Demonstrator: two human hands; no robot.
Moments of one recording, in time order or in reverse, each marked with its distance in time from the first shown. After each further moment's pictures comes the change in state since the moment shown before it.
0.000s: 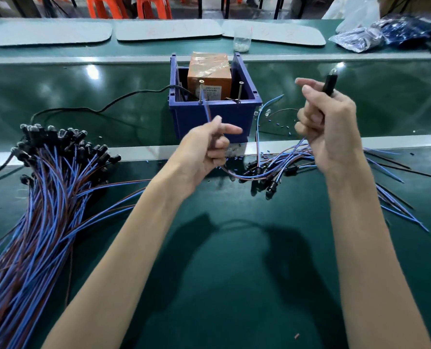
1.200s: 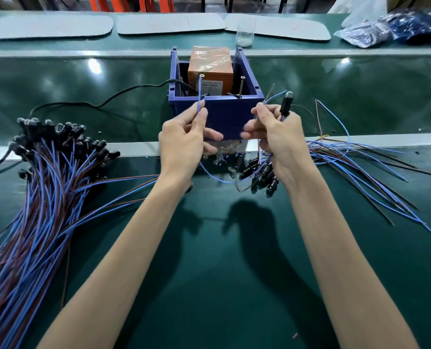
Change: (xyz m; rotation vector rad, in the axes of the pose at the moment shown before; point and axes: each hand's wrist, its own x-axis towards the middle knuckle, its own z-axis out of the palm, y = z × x) left_hand 0.013 -0.018 -0.017 0.266 0.408 0.421; right_hand -0.007 0.040 0.046 -0.065 0.011 0.169
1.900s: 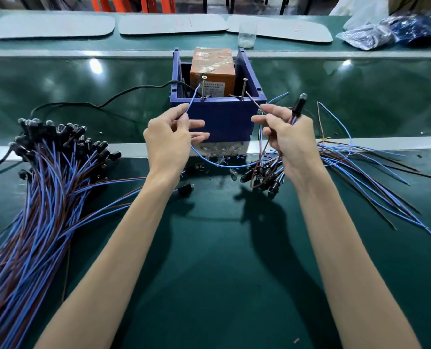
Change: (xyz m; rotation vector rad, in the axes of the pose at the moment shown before) left_hand 0.018 -0.009 -0.018 0.040 0.111 0.026; right_hand 0.018 0.009 -0.019 -0.117 0.045 -0.038
